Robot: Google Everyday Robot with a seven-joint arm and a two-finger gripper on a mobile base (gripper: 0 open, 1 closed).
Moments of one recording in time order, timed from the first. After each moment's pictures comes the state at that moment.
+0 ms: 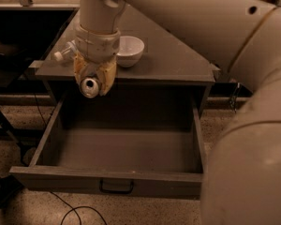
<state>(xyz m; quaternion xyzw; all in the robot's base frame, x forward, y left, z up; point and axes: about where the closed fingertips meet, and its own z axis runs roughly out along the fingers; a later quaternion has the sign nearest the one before) 0.536 0.117 0.891 -0.97 0.19 0.05 0.11</state>
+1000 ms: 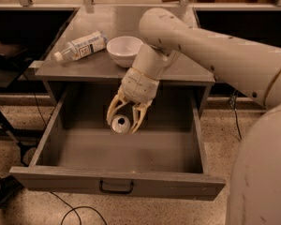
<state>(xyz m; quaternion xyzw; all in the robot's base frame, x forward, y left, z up) 0.486 0.048 0.791 -0.93 0.16 0.26 0.19</state>
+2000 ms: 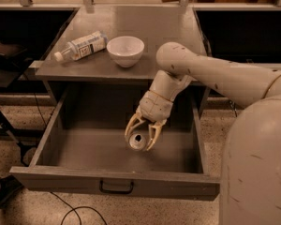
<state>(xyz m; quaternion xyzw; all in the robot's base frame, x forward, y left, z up) 0.480 0.001 0.713 -0.90 0.20 0.34 0.18</state>
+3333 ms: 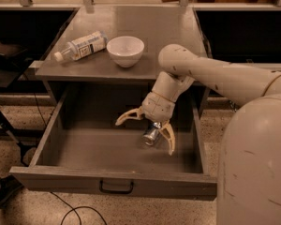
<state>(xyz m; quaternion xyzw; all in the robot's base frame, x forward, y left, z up) 0.483 -0.005 0.707 -0.90 0.21 0.34 0.17</state>
